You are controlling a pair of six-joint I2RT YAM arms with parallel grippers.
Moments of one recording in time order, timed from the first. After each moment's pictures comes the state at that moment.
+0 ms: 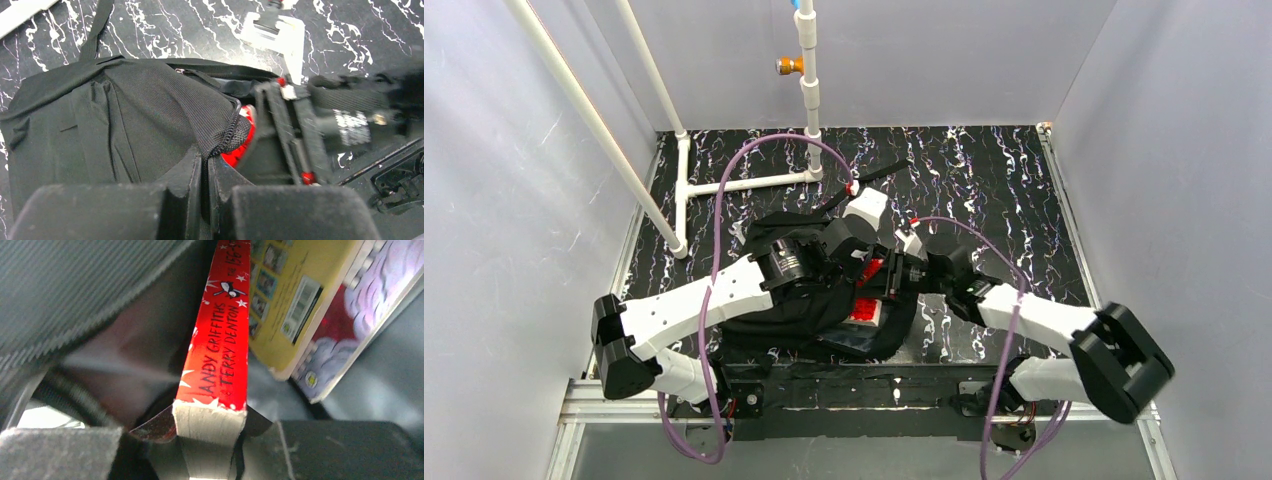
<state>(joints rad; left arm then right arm) -1.12 1.37 1.33 -0.66 -0.49 -0.35 0.71 1.17 0.50 0.28 -0.63 1.14</state>
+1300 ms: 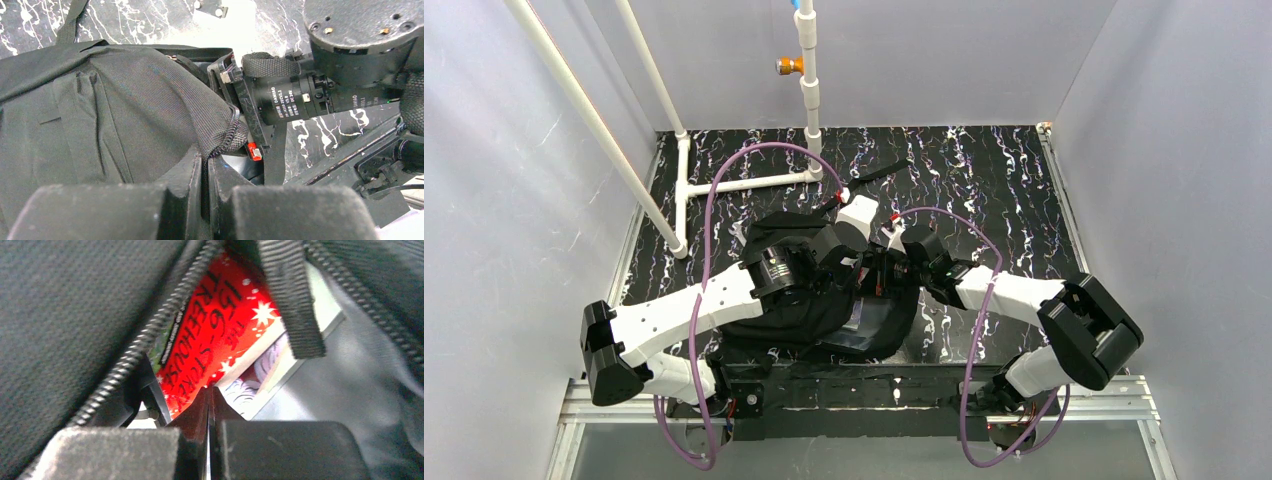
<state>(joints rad) -1.12 1.31 1.23 -0.63 -0.43 -0.41 0.76 1.44 0.65 0.15 -0.44 0.84</state>
